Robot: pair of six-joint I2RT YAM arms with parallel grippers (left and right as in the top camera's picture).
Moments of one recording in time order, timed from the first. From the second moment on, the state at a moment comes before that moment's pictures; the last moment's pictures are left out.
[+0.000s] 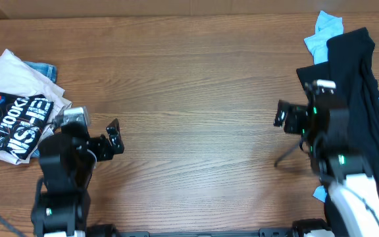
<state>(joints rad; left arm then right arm) 0.09 0.72 0.70 -0.56 0.11 -0.16 0.08 1.07 0.82 -0.47 0.11 0.19</state>
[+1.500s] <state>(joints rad) 0.09 0.91 0.77 -0.60 0.20 -0.16 -0.26 1.77 0.94 -0.16 0.02 0.29</state>
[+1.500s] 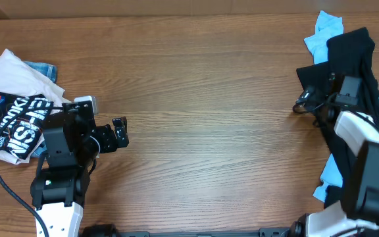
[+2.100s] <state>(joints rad) 0.09 0.91 0.77 -0.60 0.20 -0.16 -0.27 1.89 0.96 -0.07 0.11 0.17</state>
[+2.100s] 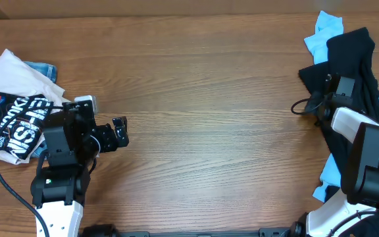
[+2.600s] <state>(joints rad) 0.09 0.92 0.77 -0.57 0.20 -0.16 -0.14 1.49 1.29 -0.38 -0.04 0.17</state>
